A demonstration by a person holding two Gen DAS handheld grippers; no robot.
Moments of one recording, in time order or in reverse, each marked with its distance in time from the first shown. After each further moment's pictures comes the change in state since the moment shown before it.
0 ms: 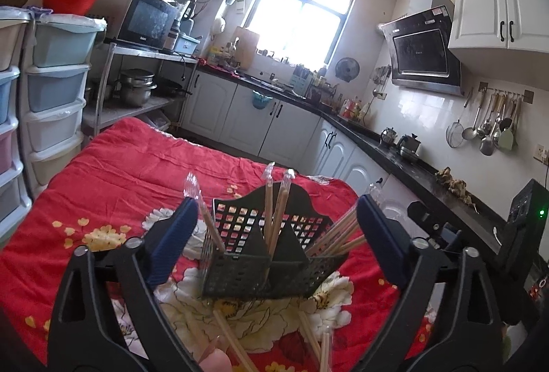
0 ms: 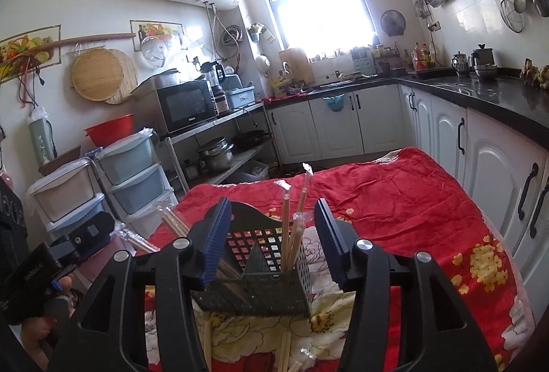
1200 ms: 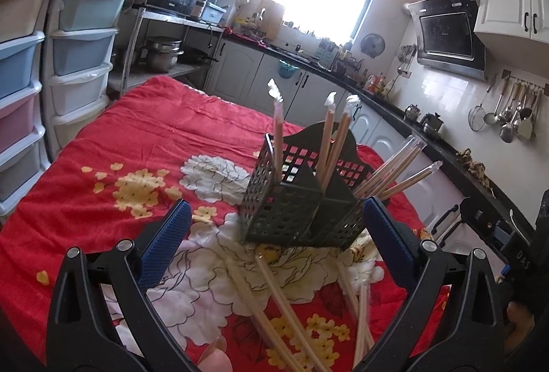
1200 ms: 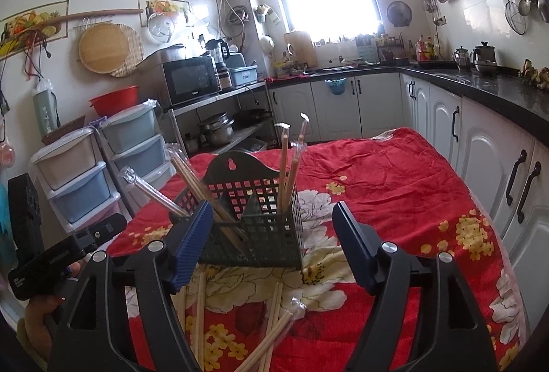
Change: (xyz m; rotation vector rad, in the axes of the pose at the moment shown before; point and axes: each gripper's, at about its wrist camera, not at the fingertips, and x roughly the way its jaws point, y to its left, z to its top) left arm -0.014 0.035 -0.043 -0.050 0.123 0.093; right arm -0.030 0.005 -0.036 -0.054 0.088 -0.010
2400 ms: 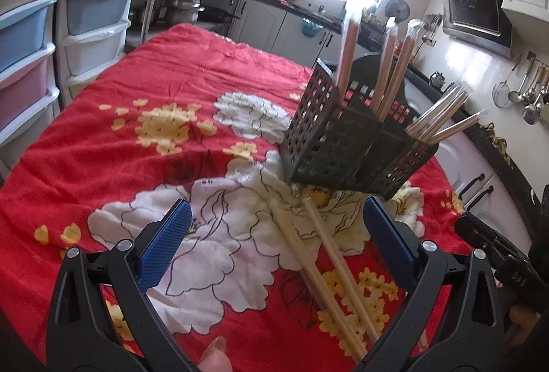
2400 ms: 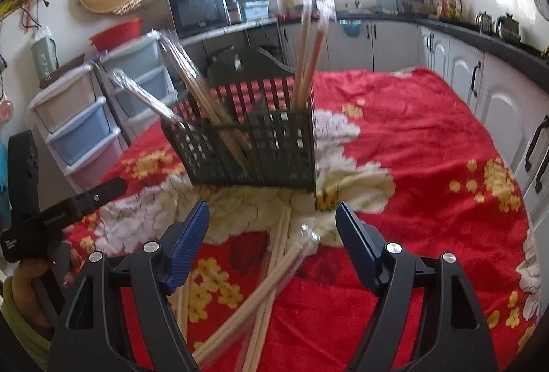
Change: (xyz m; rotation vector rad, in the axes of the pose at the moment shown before) left arm 0.026 0.035 -0.041 -0.028 0.180 0.083; right arm 0.045 0.003 -0.056 -0.055 0.288 0.028
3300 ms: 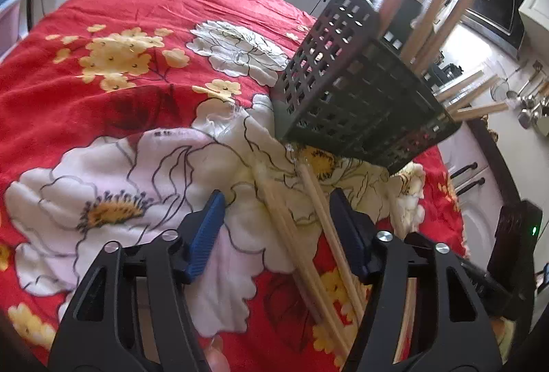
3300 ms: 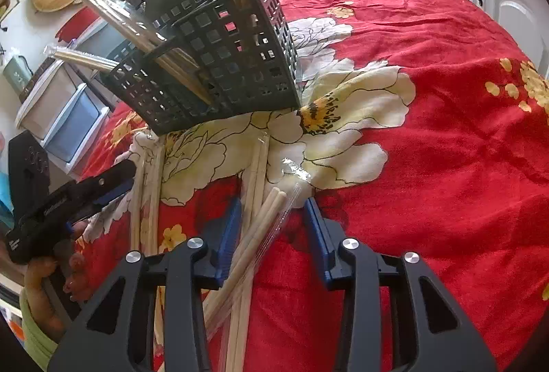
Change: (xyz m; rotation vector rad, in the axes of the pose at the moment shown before) left arm 0.070 0.008 -0.003 -0.102 0.228 -0.108; right arm 0.063 -0.034 -0.026 0.195 0.265 0.062
